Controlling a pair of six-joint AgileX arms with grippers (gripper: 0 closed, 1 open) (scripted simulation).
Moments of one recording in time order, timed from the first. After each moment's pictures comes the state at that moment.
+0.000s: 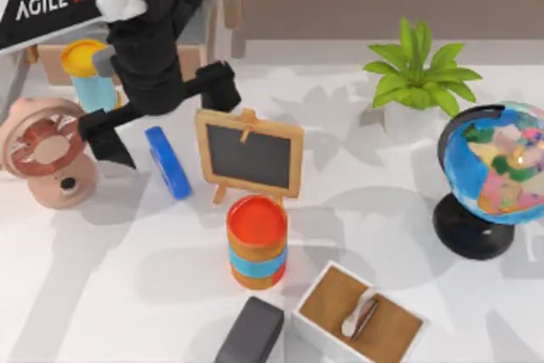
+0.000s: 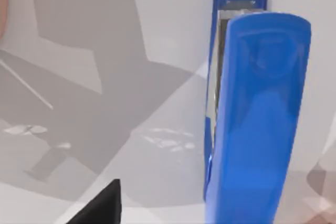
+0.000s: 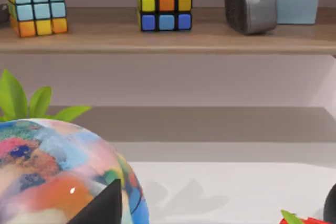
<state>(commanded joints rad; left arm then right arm) -0.38 2.17 1.71 -1.07 -0.01 -0.85 0.00 0.00 0.00 0.00 0.00 0.00</state>
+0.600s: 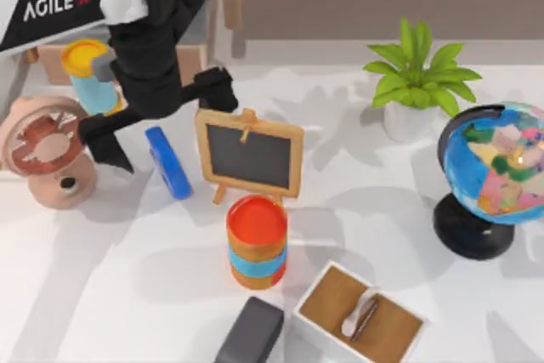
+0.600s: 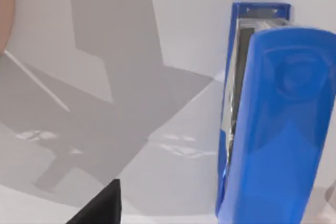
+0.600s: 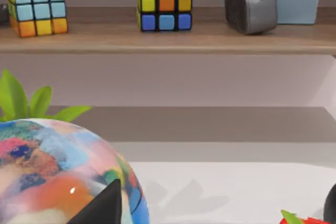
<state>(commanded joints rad) -0.38 2.20 1.72 -1.08 -0.01 -0.86 0.00 0.00 0.00 0.00 0.00 0.00</state>
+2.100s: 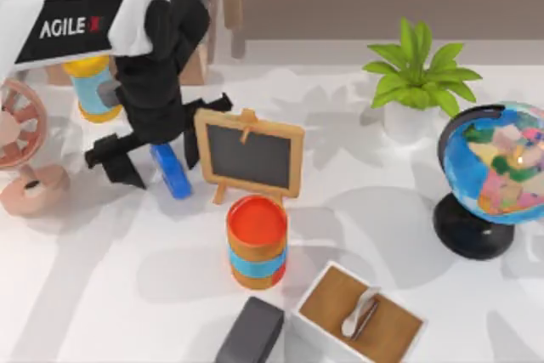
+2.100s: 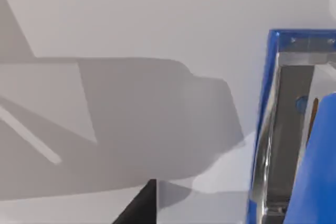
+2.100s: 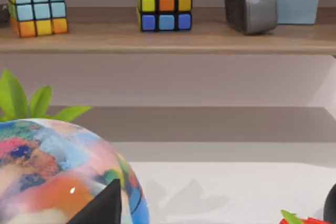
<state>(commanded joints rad) -0.37 2.25 1.61 -0.92 -0.01 -0.85 0.00 0.00 0.00 0.00 0.00 0.00</state>
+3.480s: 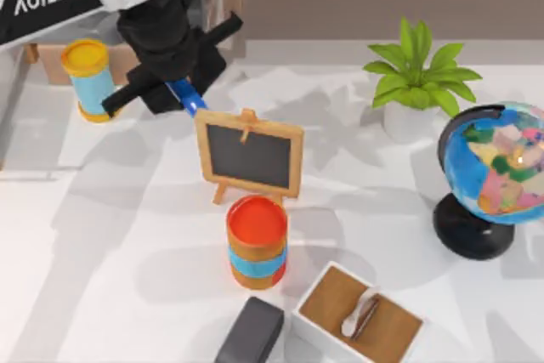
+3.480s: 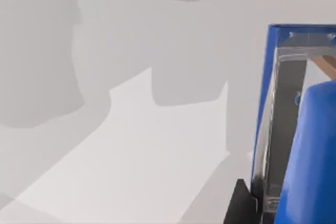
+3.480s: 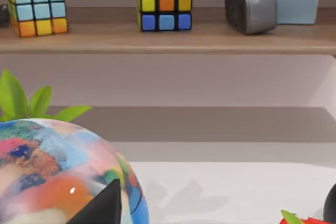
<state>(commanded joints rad) -0.40 2.16 1.75 -0.88 -0.03 -0.99 0.00 0.00 0.00 0.00 0.00 0.00</state>
